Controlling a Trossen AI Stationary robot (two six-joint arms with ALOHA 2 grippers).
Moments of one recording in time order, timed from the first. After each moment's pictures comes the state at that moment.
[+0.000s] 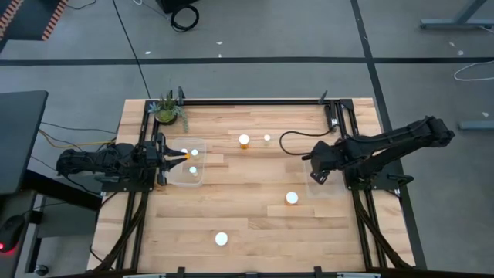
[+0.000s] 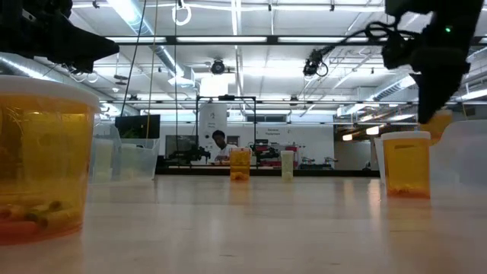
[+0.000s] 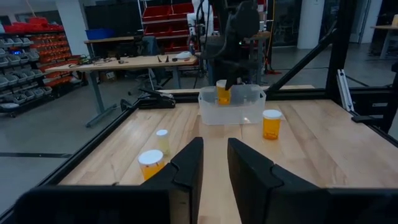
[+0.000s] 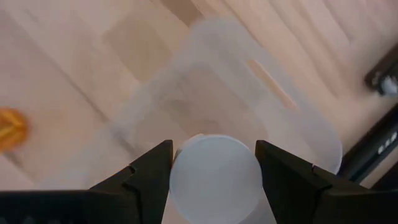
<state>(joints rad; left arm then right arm) -0.11 0.01 0.19 -0.19 -0.26 0.06 0.18 1.07 0.77 -1.15 0.31 0.91</state>
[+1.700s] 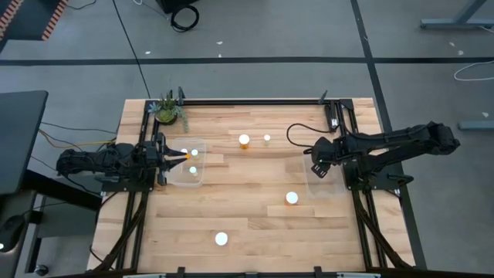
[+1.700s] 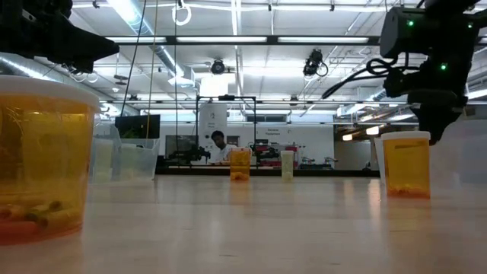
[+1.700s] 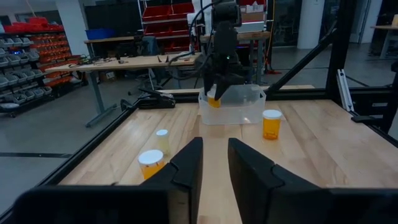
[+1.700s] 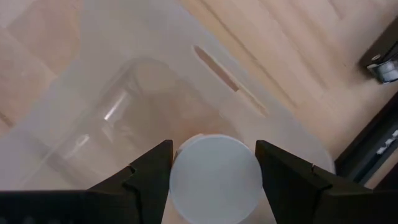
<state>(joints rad) -0.11 0.01 0.19 -0.19 -0.26 0.06 -0.04 1.02 0.59 -1.01 0.30 0.75</state>
